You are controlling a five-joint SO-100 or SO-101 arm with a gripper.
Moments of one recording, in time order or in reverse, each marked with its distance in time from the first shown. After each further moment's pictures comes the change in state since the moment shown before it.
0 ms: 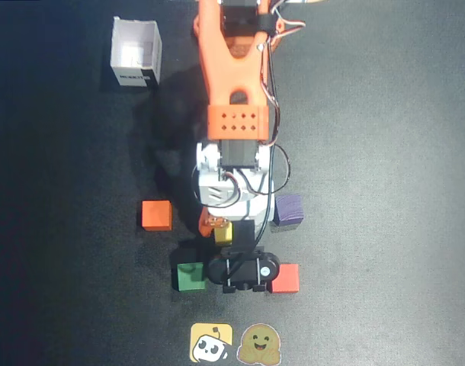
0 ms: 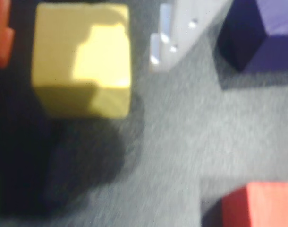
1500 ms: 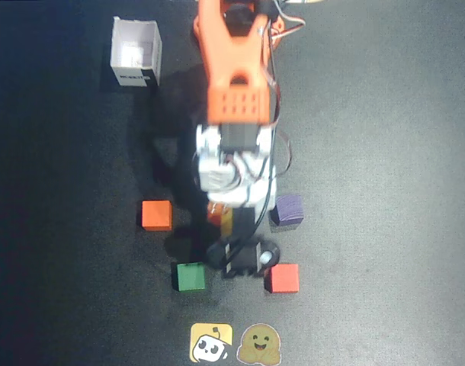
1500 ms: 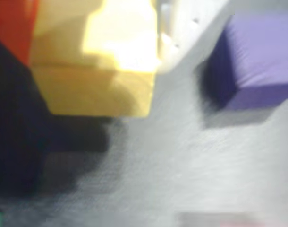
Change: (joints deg) arm -1.8 10.7 2.9 6.3 1.2
